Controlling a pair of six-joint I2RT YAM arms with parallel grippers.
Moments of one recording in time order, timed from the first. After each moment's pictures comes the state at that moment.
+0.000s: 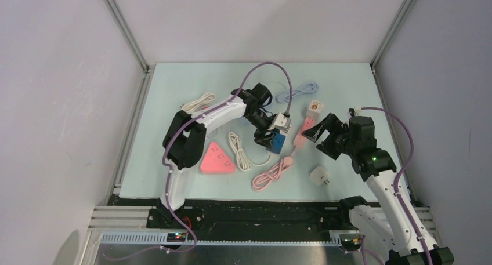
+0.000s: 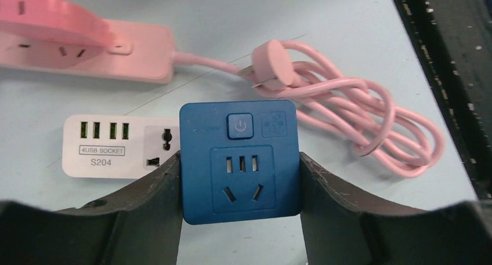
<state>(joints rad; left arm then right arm) -0.70 2.10 1.73 -0.91 0.86 1.13 0.20 0.77 0.73 -0.57 -0.30 0.88</state>
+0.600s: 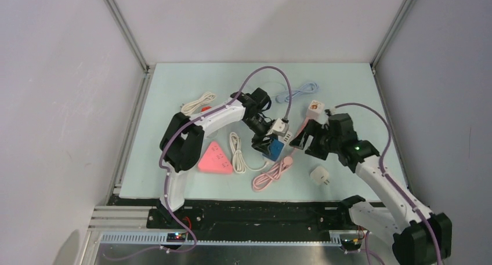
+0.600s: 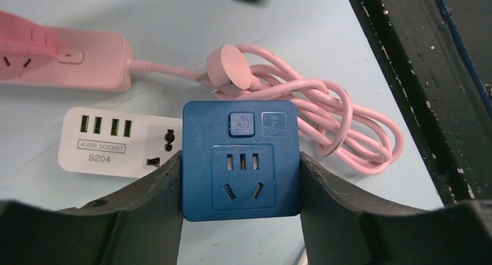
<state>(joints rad) -0.72 2.05 1.64 -0.94 0.90 1.16 0.32 0.92 0.72 -0.52 -0.30 0.77</state>
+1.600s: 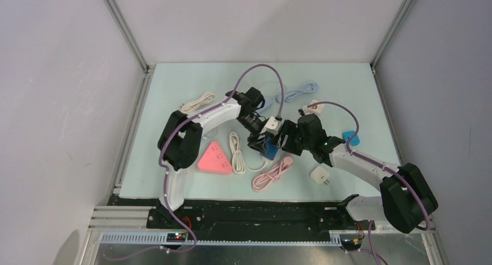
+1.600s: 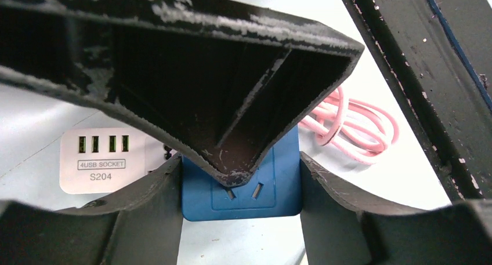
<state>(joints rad) -0.67 2.05 1.61 -0.97 0.98 1.26 0.59 1.28 0.67 -0.08 -0.16 0.89</state>
